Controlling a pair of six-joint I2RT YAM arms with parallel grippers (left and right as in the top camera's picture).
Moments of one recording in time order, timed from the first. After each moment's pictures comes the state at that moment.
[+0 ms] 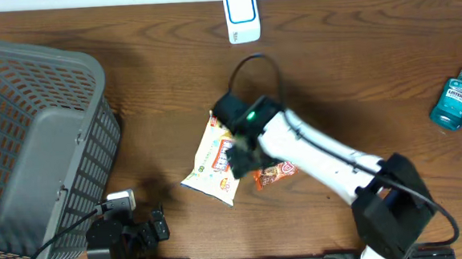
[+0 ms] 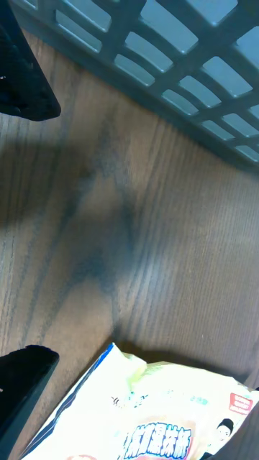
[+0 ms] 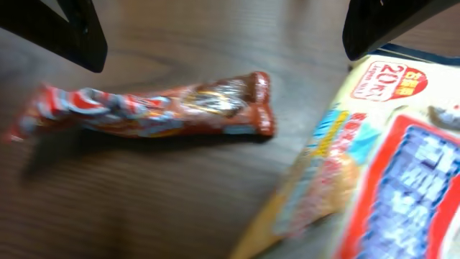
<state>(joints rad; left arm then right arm) -0.02 0.01 0.34 -1.06 0.02 -0.17 0.79 1.85 1.41 -1.15 0.06 0.53</state>
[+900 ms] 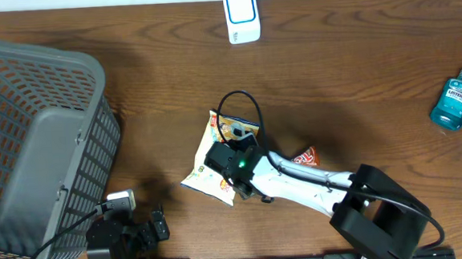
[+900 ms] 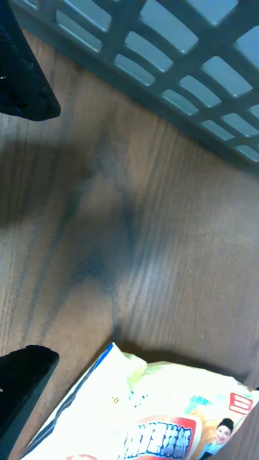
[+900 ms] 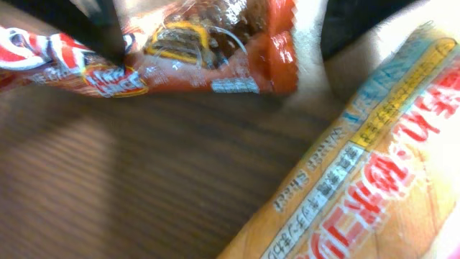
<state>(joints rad) -0.02 0.01 0.34 -1.06 0.02 -0.17 0.95 1.84 1.07 -0.77 0.35 0.58</state>
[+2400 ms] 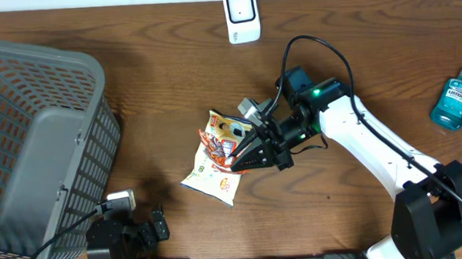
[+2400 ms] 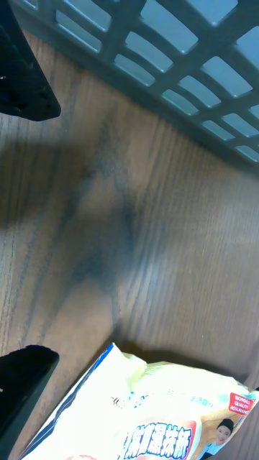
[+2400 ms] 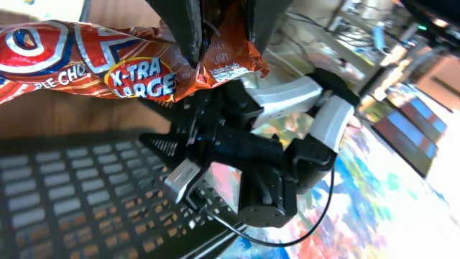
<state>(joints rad) -0.02 0.01 0.34 -1.06 0.02 -0.17 0.46 1.70 1.25 -1.09 -1.51 -0.96</state>
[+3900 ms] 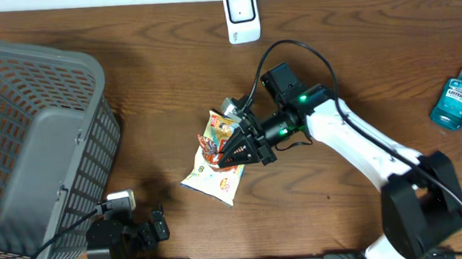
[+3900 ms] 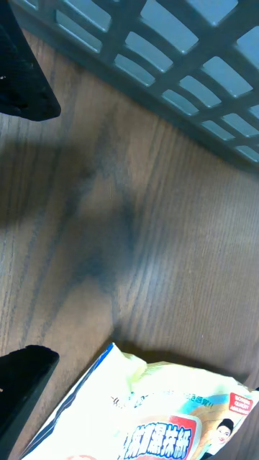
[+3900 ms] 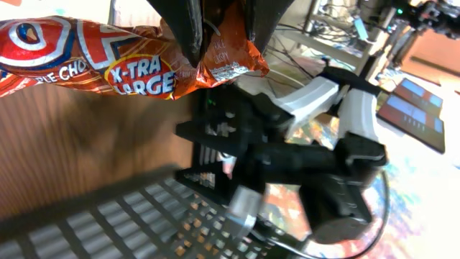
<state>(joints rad) -0.02 0.01 0.34 -1.06 0.02 -0.17 0.51 1.76 1.22 -0.75 -1.39 -0.50</state>
